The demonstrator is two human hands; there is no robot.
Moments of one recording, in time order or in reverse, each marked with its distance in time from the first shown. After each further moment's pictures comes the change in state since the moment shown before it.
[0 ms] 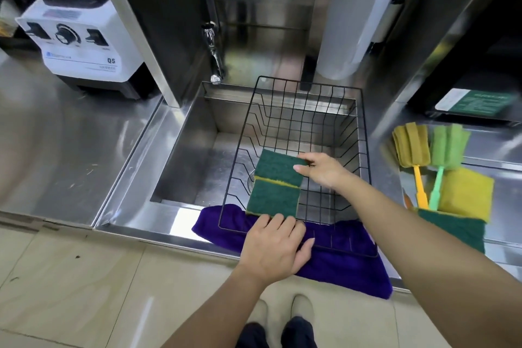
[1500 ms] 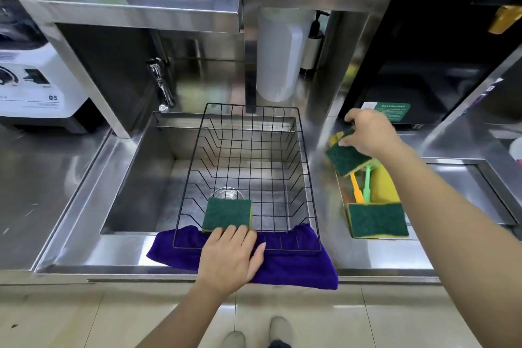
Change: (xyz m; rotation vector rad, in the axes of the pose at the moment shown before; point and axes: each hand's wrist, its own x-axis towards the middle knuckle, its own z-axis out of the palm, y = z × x) left_hand 0.000 -0.001 0.001 0.055 0.014 0.028; right_hand -0.077 0.026 -0.160 -0.500 0.574 0.089
